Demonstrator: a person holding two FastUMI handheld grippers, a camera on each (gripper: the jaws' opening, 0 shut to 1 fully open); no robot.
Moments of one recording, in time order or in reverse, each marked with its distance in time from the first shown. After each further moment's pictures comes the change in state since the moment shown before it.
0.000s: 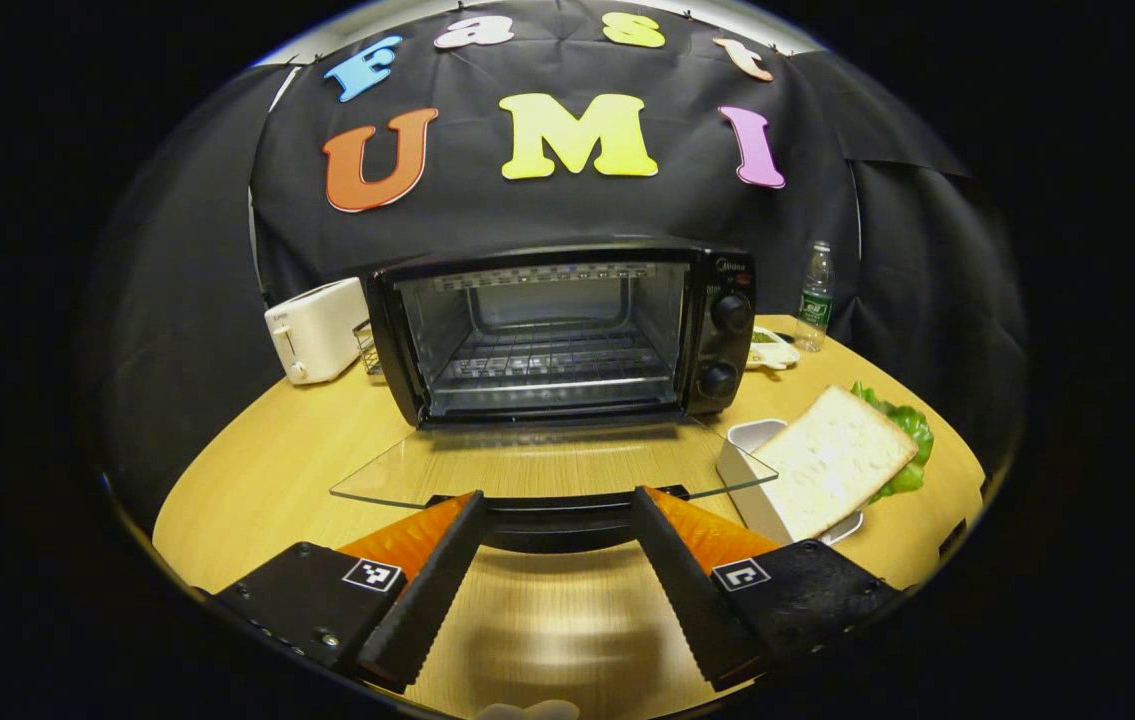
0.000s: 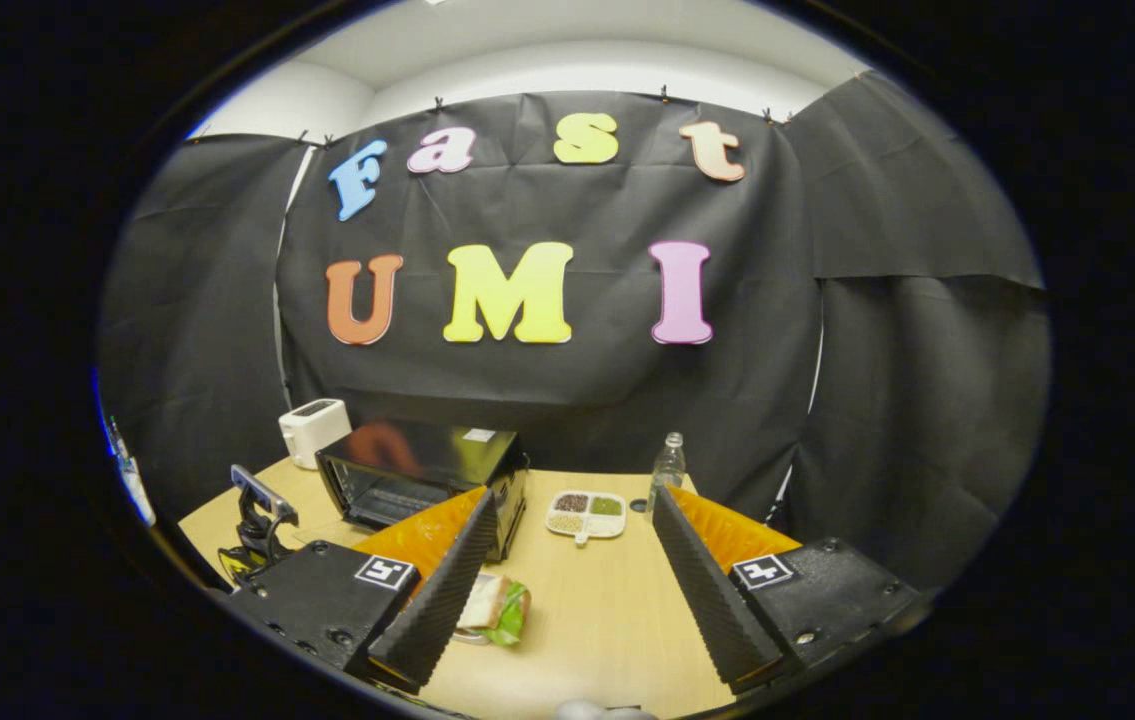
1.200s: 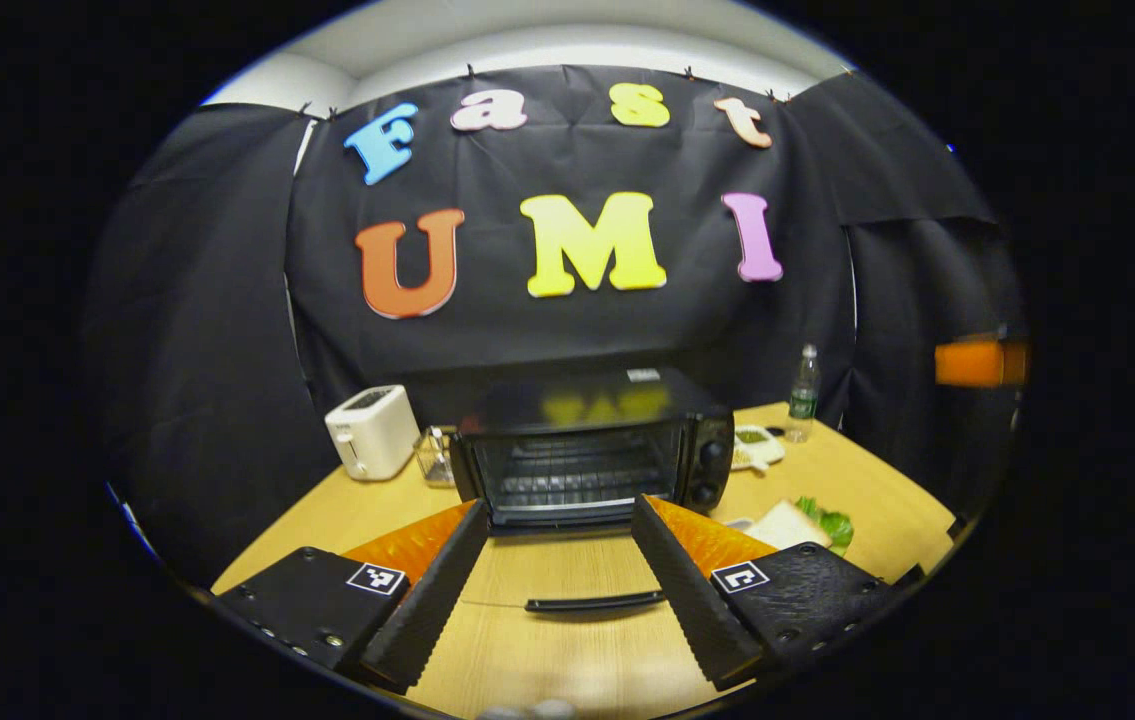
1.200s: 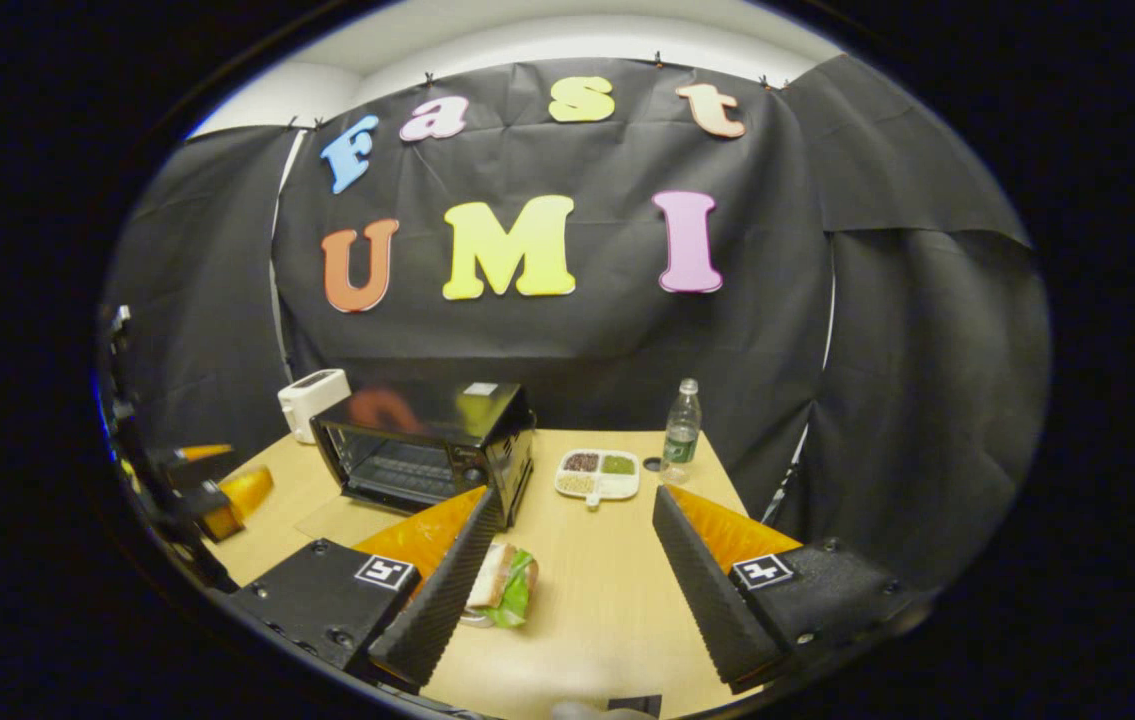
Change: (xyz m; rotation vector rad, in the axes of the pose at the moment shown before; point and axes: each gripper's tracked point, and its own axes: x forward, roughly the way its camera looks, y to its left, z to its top) left arm -0.134 0.029 0.170 0.009 -0.321 0.071; right arm 0.031 0.010 -0.074 0.025 0.120 0.025
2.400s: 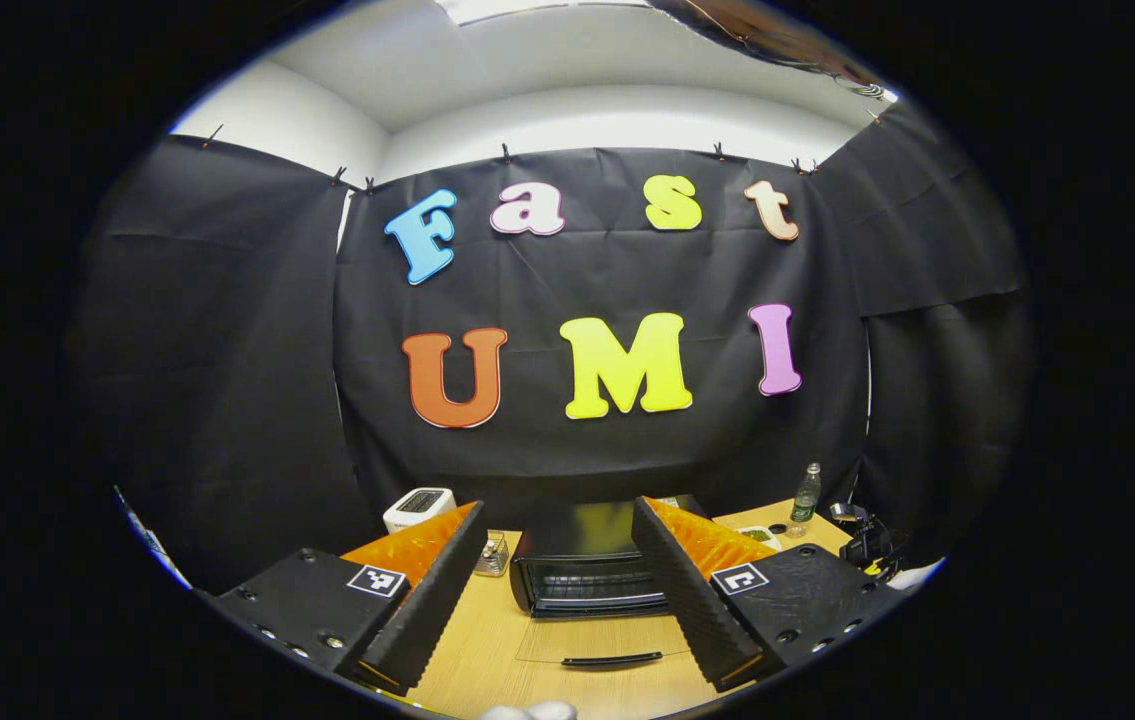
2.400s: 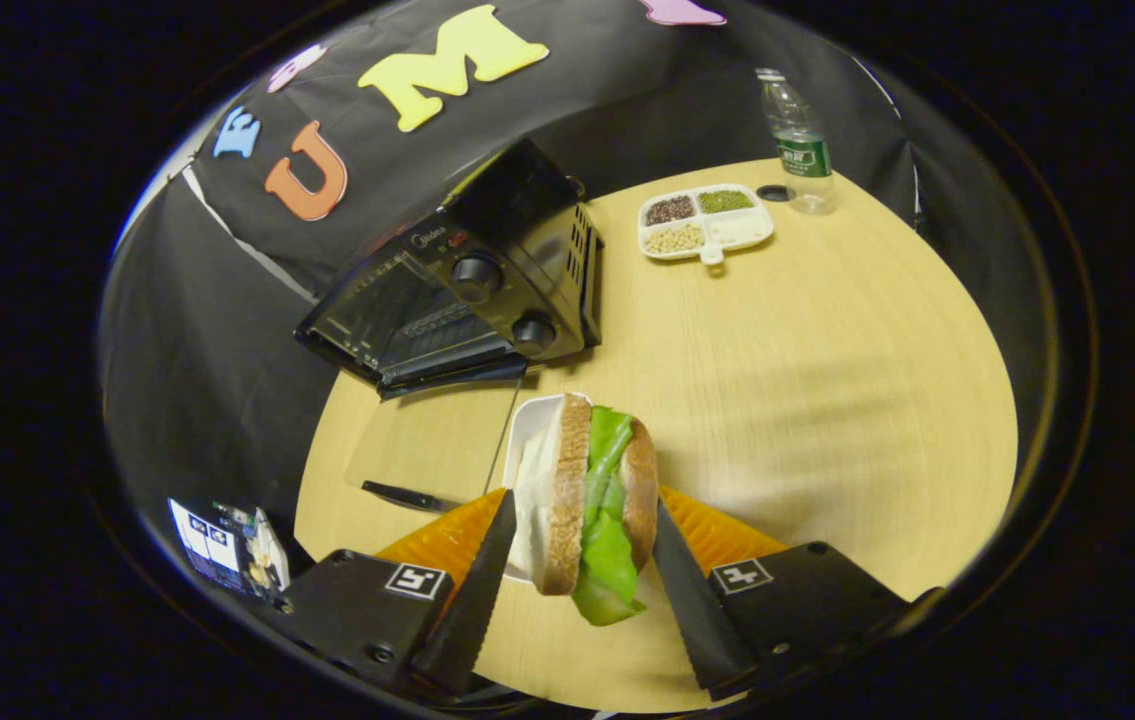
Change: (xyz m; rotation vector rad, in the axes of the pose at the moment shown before) left arm -0.047 0.026 0.126 -0.012 -0.152 0.075; right arm 0.121 0.084 -0.162 0.406 0.645 0.317
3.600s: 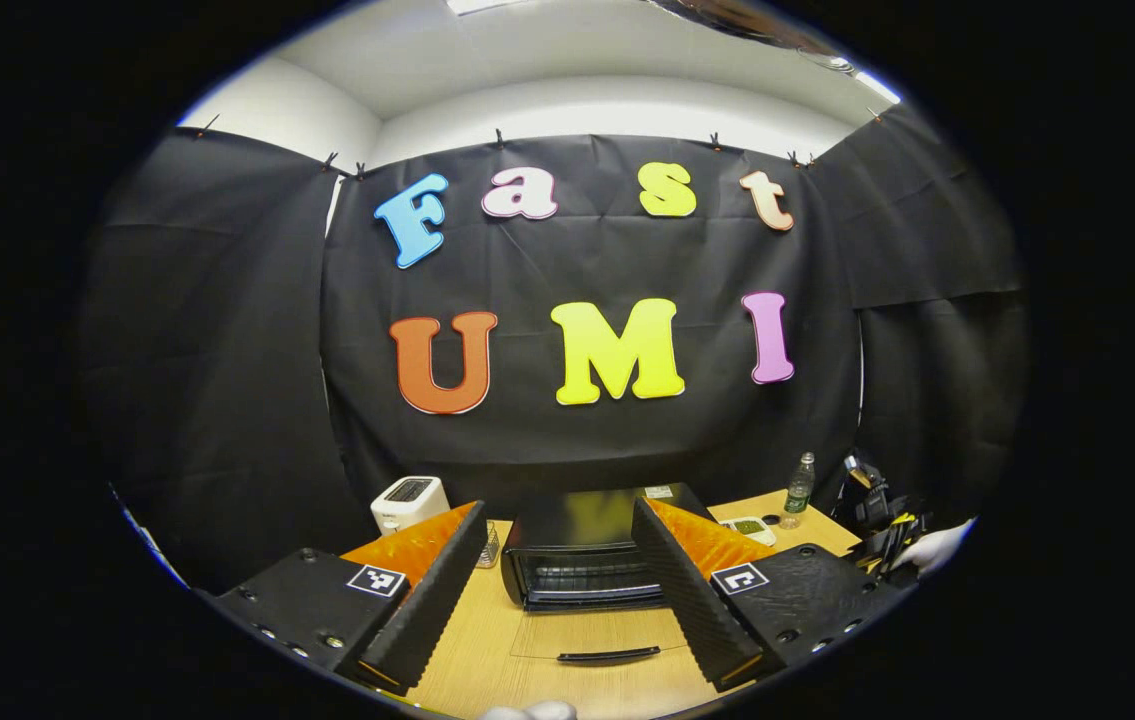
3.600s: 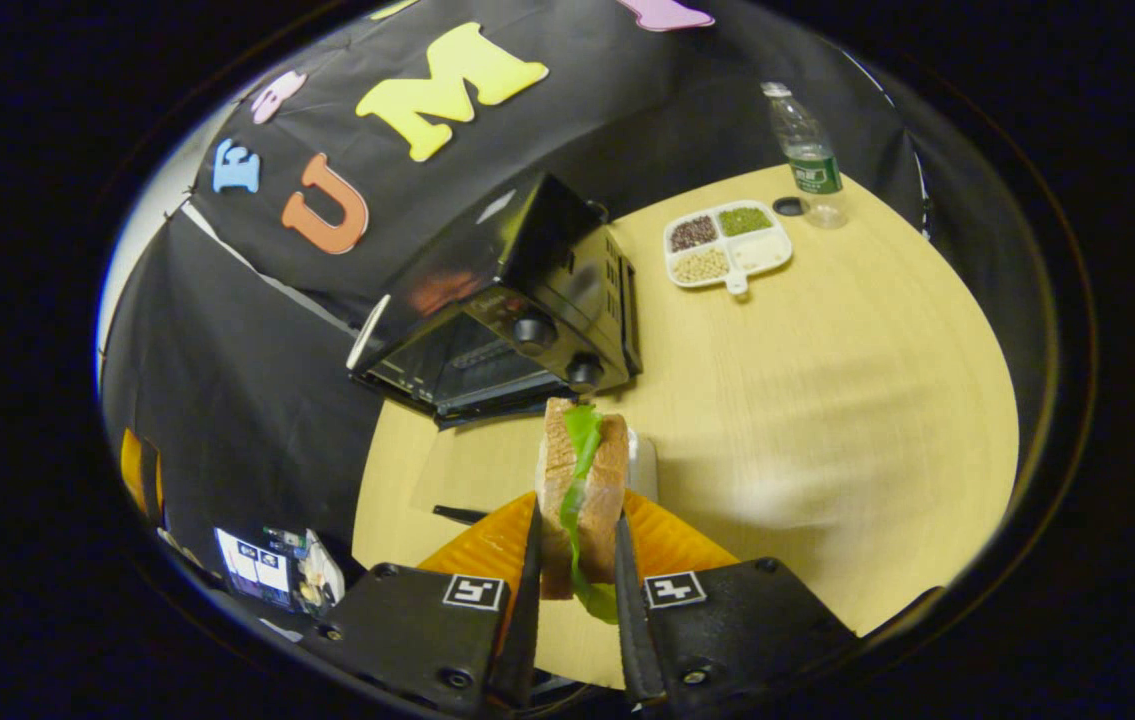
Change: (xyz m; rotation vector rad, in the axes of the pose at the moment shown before) left arm 0.004 0.001 -0.011 -0.011 0.015 -0.017; right arm -0.048 0.061 0.035 0.070 -0.064 0.120
